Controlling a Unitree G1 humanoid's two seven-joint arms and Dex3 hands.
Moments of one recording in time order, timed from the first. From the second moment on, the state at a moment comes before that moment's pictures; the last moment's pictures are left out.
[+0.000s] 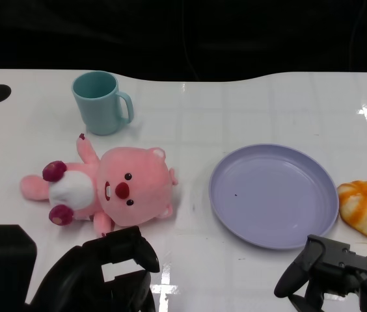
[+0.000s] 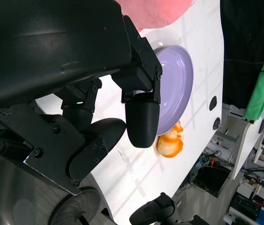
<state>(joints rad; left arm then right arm) 0.25 0.19 -0.03 -0.50 -0.48 0.61 -0.31 0.51 -0.26 0.08 -0.70 -0.03 0.05 0.29</state>
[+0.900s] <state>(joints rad) 0.24 0.20 -0.01 -0.50 -0.40 0.43 -0.31 0.50 -0.26 0.09 -0.70 -0.05 0.06 0.29</state>
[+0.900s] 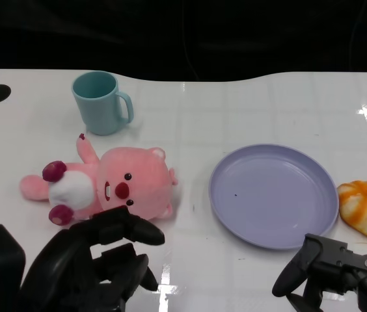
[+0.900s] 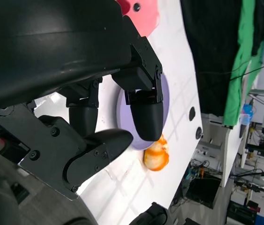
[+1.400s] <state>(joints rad) 0.12 0.38 0.02 -0.51 -0.16 0.27 -0.34 0.49 -0.26 0.09 -0.70 -0.03 0.07 0.29</state>
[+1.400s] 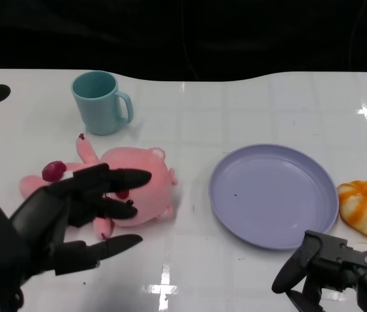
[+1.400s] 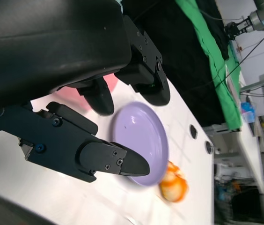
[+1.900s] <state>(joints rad) -0.07 0.60 -0.03 -0.42 0.24 0.21 -0.36 0.49 -0.26 0.09 -0.70 -0.03 0.07 0.29</state>
